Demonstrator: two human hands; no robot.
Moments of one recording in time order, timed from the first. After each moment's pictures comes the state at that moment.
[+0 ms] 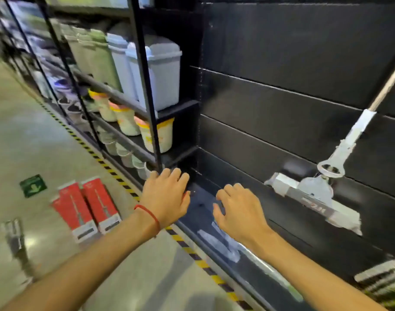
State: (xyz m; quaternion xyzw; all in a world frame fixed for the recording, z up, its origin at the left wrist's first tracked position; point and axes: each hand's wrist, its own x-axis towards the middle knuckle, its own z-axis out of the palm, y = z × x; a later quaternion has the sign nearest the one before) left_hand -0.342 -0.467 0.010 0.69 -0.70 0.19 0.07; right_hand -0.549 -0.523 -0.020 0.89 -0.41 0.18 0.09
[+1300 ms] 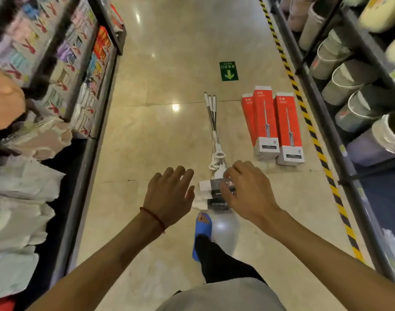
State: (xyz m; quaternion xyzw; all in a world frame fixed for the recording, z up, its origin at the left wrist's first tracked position) left_hand 0.209 0.158 -0.159 0.93 -0.37 -0.02 -0.02; right_hand 0.122 -0.047 -0.167 0.98 -0.09 0.08 -0.17
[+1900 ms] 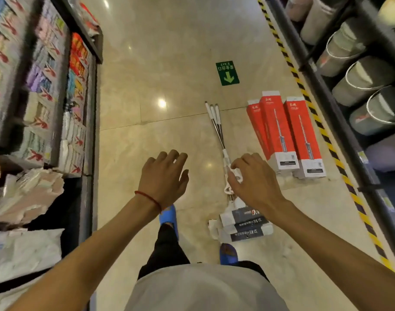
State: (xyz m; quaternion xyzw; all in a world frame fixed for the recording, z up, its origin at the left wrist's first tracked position) left_hand 0.584 0.146 -0.171 0.91 -0.42 -0.03 0.00; right_hand 0.442 -0.061 -0.196 0.96 -0.19 0.08 -0.18
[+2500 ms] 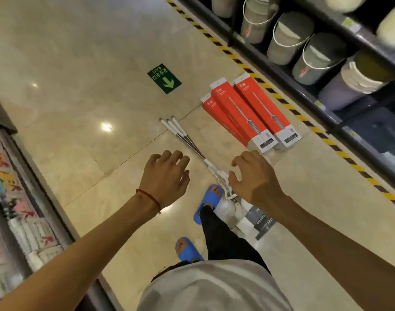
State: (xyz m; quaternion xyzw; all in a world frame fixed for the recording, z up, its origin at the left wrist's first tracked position) left_hand 0.811 -0.003 -0.204 0.74 -0.68 -0.04 -0.02; right_hand 0.580 -0.122 -0.215 0.90 -0.41 0.07 -0.15
